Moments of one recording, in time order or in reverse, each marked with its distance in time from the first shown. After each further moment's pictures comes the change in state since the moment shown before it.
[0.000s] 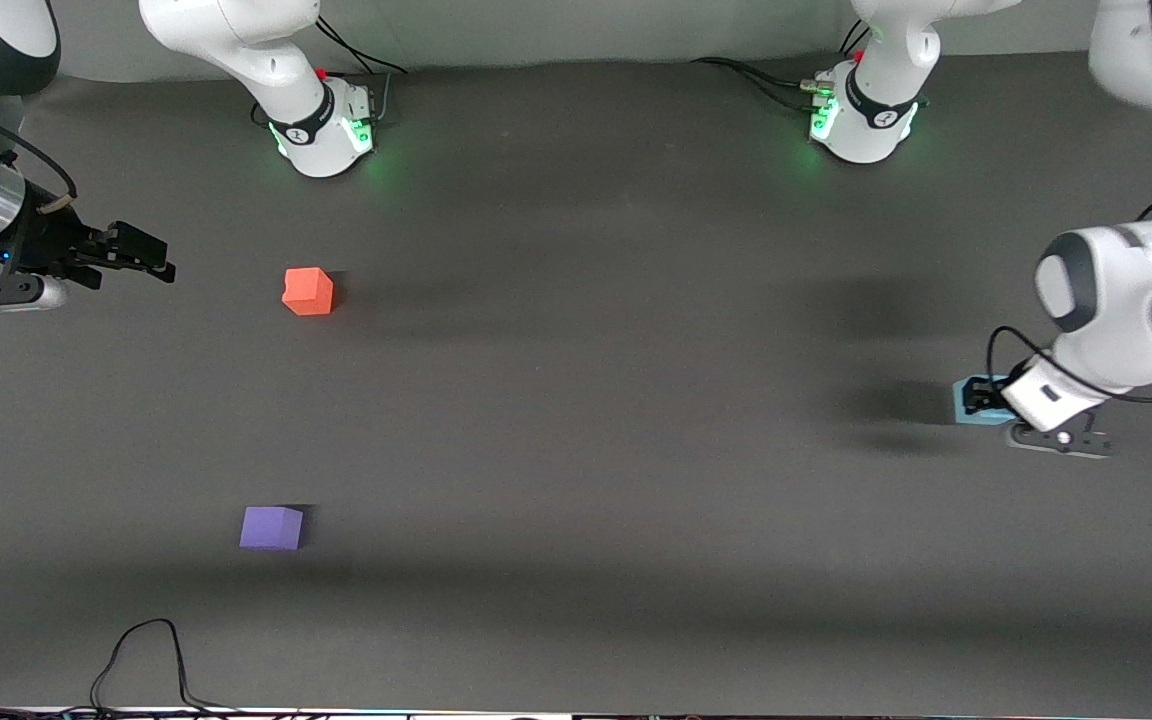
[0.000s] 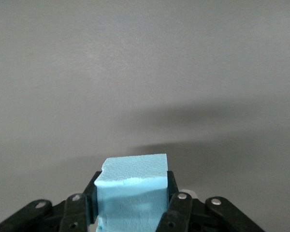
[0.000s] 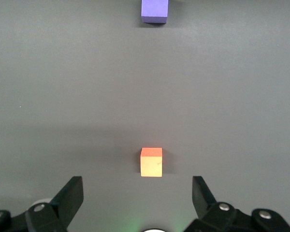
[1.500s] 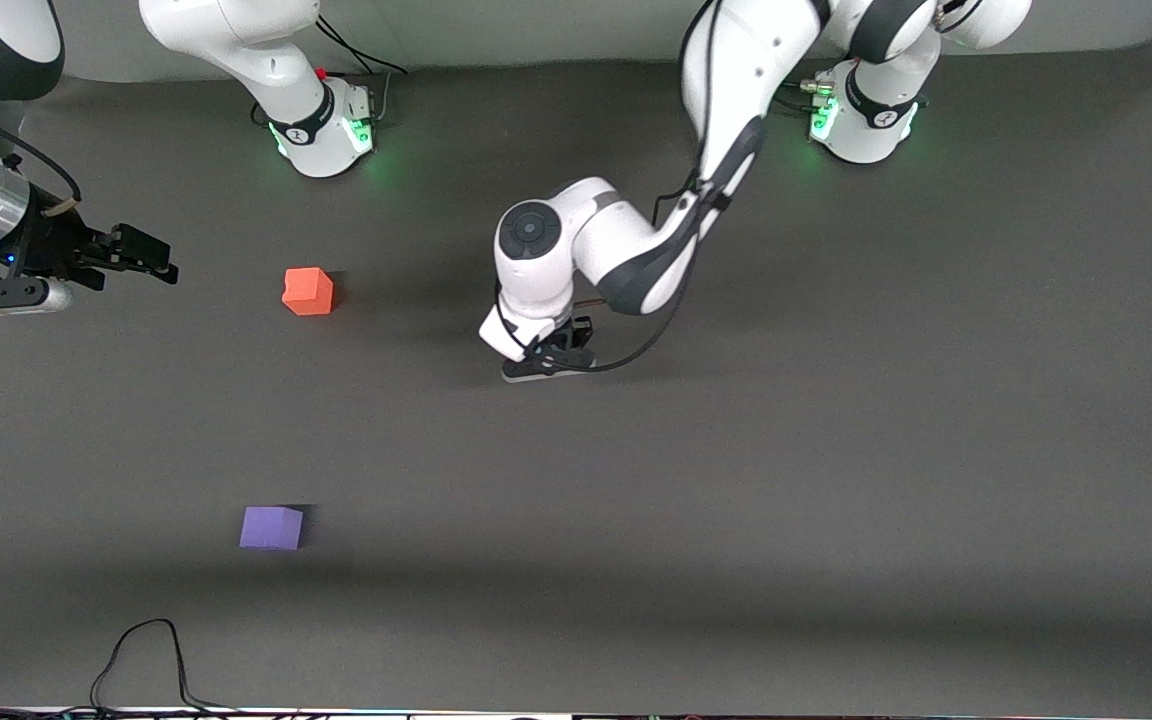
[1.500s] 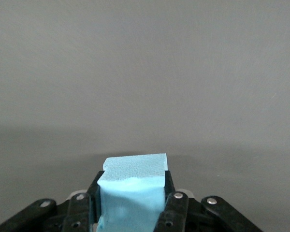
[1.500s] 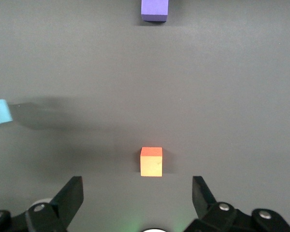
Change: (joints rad) left arm -0.977 0.576 -0.035 0.677 0.013 -0.002 -1.267; right arm 0.002 0.005 -0.002 -0.006 0.000 0.003 0.000
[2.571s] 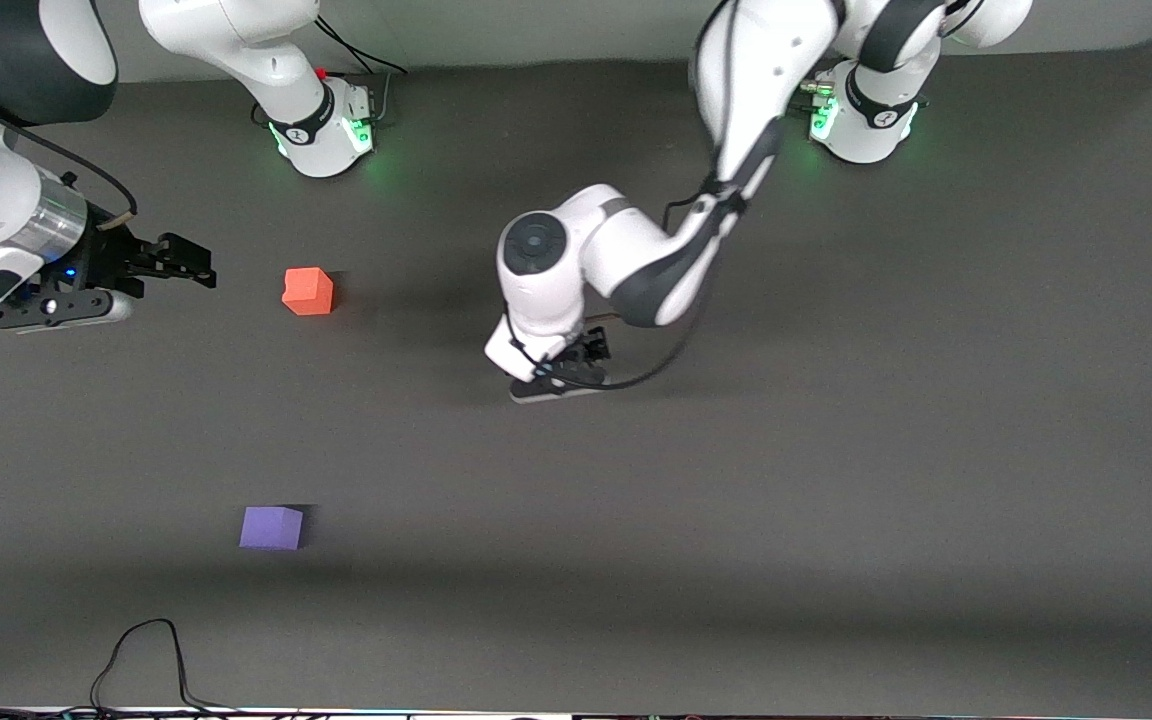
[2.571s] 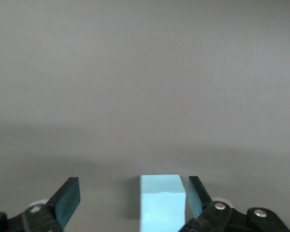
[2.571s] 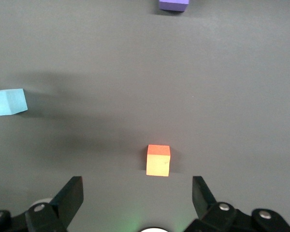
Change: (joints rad) left arm 0.122 -0.095 0.012 0.115 -0.044 -0.221 0.100; right arm 0.074 0.019 0.001 -0.039 0.001 0.026 -0.001
